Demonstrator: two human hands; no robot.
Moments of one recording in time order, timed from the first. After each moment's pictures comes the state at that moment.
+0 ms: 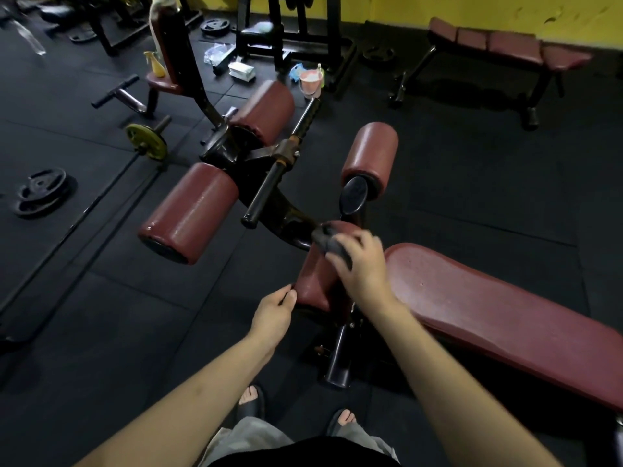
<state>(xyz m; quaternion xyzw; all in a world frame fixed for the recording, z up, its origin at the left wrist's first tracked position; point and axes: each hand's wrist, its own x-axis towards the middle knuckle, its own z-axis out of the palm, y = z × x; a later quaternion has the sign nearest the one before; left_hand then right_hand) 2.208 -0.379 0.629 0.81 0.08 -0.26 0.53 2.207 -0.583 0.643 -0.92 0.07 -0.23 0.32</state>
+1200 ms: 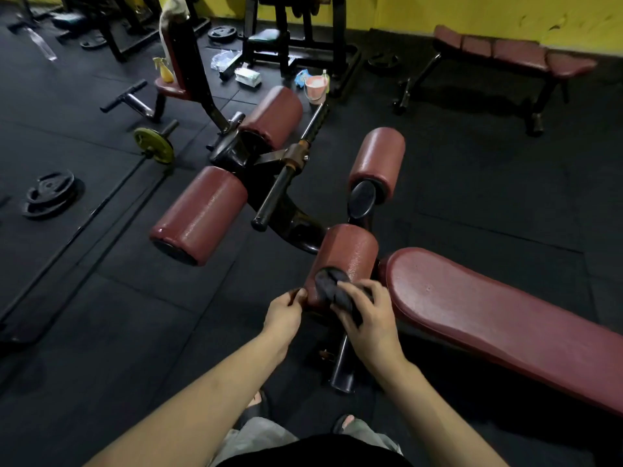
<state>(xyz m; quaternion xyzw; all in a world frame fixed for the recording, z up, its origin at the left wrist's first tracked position) 2.213 -0.387 0.620 0.78 0.15 -0.27 0.55 2.130 -0.552 0.619 -0.90 0.05 -0.23 0.36</state>
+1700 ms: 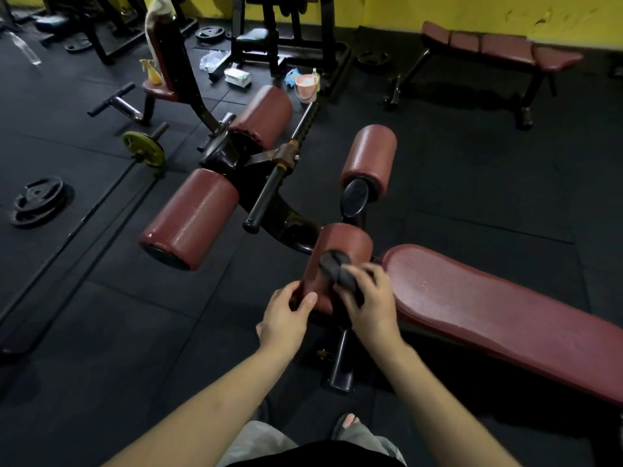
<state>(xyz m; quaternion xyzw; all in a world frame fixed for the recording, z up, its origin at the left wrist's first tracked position) 2.202 -0.391 0.631 0.89 0.03 -0.19 0.42 2.153 -0.562 0.623 -0.89 0.10 -0.25 0.37</state>
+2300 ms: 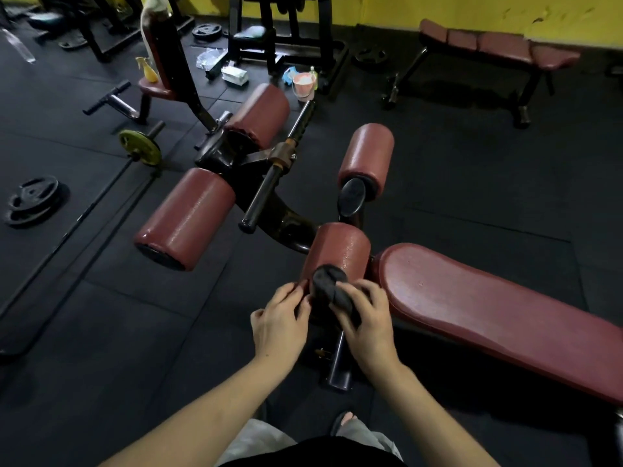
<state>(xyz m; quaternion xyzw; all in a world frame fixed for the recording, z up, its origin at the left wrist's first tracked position) 2.190 -0.392 0.638 0.95 -0.09 -0.08 0.28 2.126 -0.552 0.614 -0.89 0.08 -0.25 0.38</state>
